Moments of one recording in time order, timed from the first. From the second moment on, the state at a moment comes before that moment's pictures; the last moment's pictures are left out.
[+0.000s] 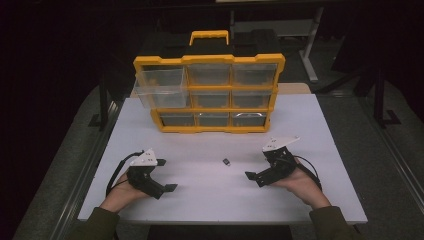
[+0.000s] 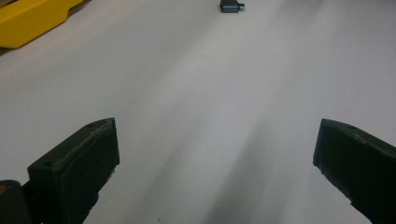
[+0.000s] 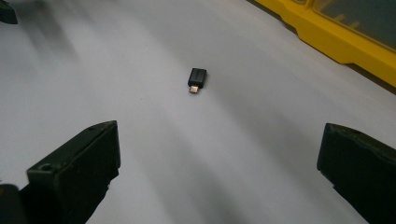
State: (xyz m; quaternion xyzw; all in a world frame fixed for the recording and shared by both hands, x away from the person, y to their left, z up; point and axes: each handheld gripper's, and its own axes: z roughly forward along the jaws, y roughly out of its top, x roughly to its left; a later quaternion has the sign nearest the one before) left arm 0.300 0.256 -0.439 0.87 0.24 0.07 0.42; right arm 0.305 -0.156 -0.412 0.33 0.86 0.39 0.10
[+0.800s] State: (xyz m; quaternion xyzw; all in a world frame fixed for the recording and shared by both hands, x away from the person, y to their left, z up) left arm 0.300 0.256 -0.439 0.87 0.24 0.07 0.42; right arm 0.318 -0.141 -0.404 0.32 0.86 0.39 0.09
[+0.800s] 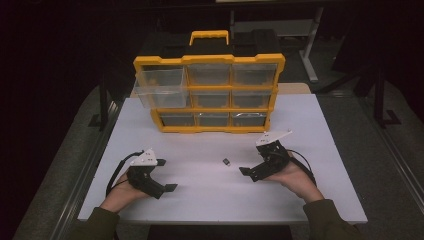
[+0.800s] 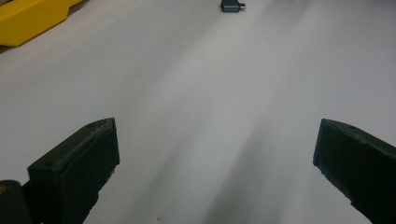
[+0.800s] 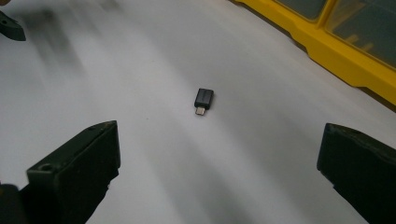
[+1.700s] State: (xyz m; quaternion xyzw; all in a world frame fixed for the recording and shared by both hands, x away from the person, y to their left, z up) left arm 0.299 0.256 -0.439 0.87 0.24 0.07 0.42; right arm 0.334 -0.124 -0.394 0.32 0.86 0.38 0.09
